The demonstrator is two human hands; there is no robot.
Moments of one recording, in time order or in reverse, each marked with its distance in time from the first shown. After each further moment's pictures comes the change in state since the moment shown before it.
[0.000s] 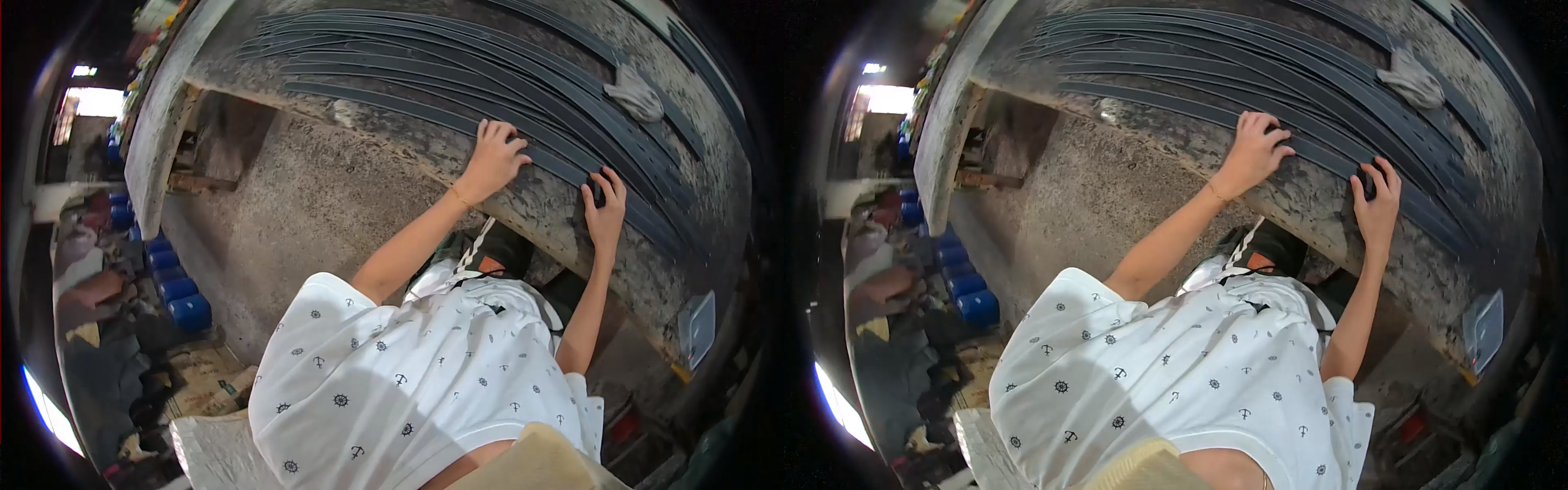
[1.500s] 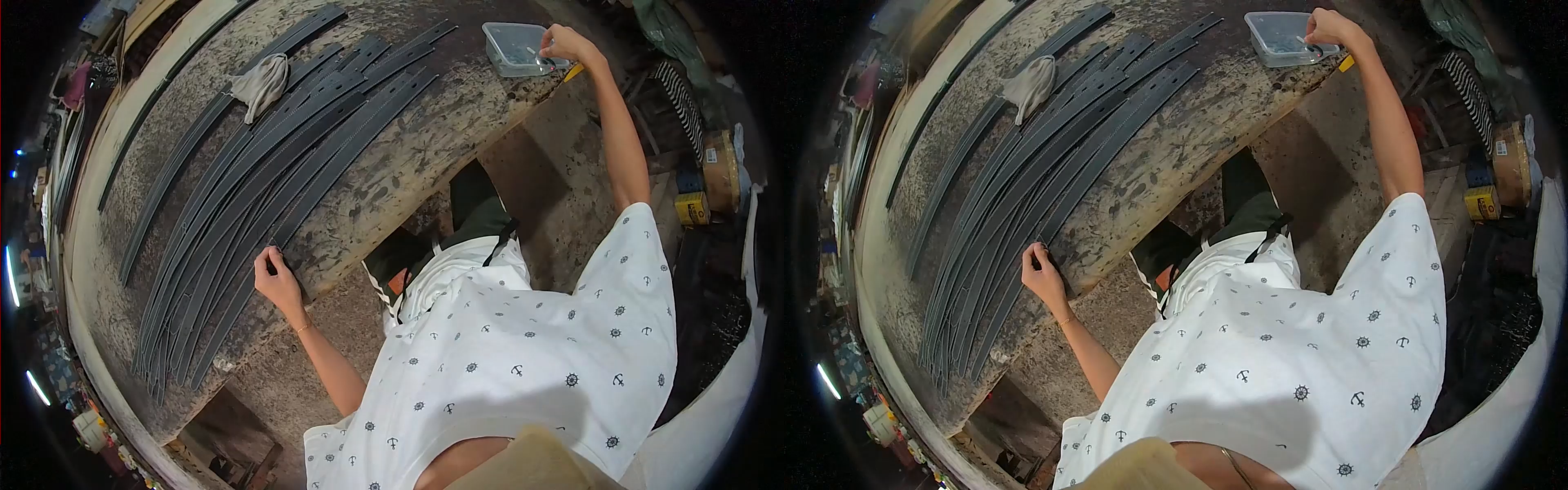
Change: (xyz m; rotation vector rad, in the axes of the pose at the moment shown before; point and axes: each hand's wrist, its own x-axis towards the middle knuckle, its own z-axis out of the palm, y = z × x) left_hand -0.004 -0.007 -0.009 -0.251 -0.139 -0.304; right_hand -0.137 0.213 -0.394 -0.726 -0.230 0.785
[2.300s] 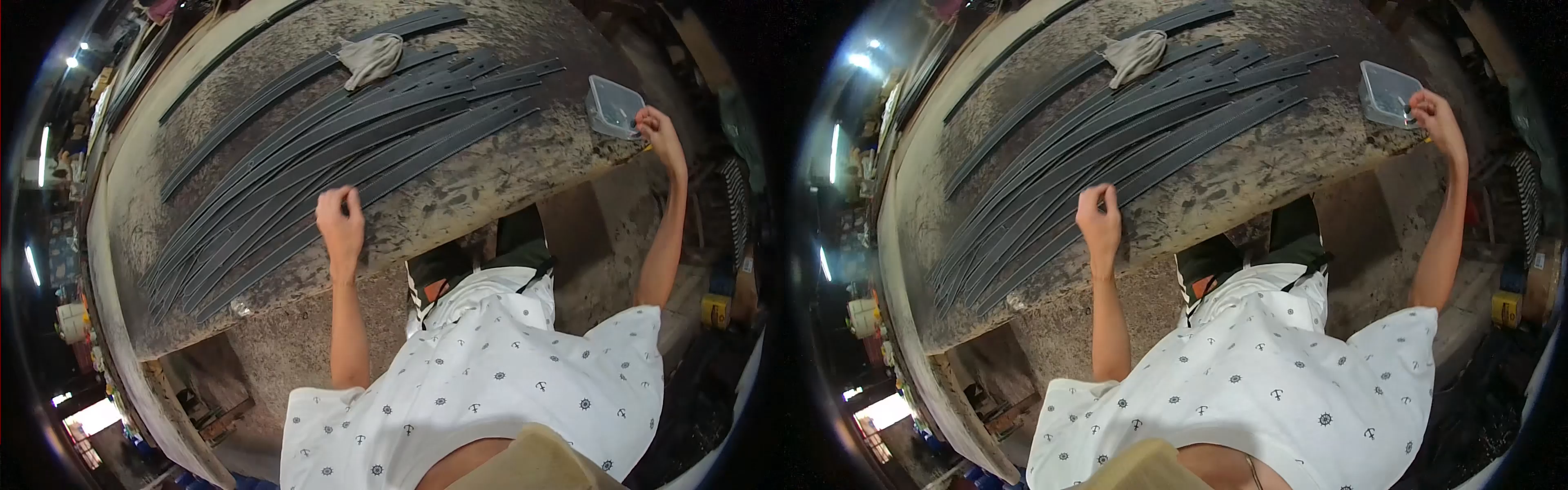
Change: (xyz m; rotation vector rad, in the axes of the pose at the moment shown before) left_hand 0.034 0.044 0.018 0.041 0.020 0.309; right_hand -0.063 -0.041 -0.009 0.850 0.073 -0.097
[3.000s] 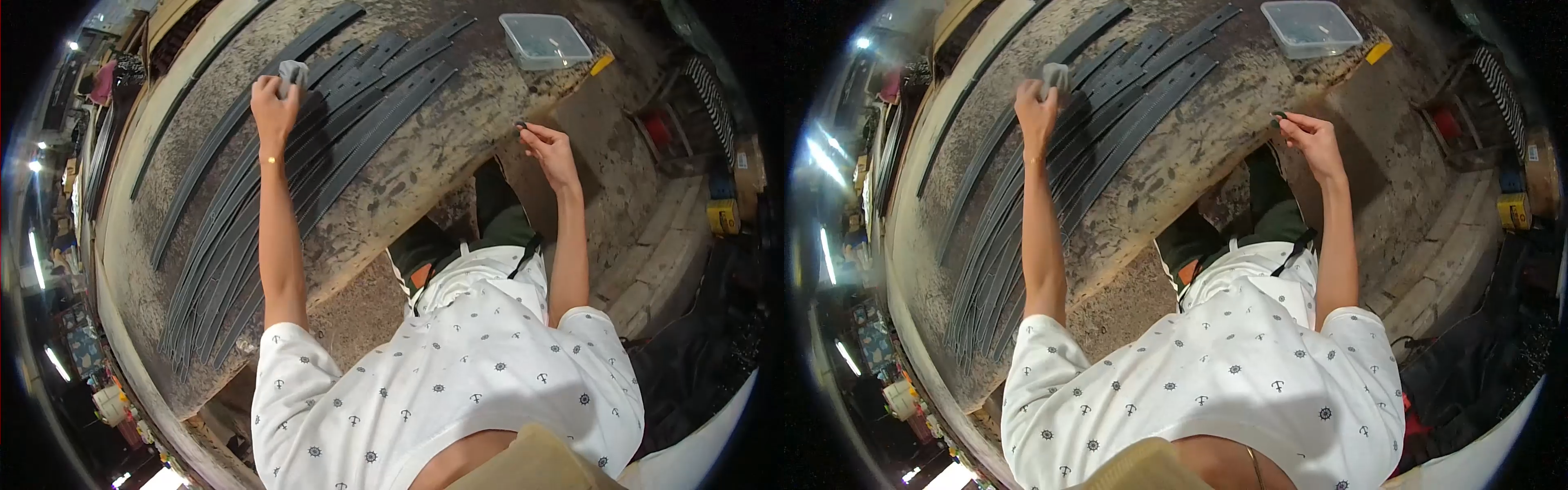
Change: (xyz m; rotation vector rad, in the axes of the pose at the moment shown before) left_hand 0.219 0.028 0.120 0.094 -0.074 0.489; right_hand -0.127 -0.003 0.196 0.839 0.290 0.264
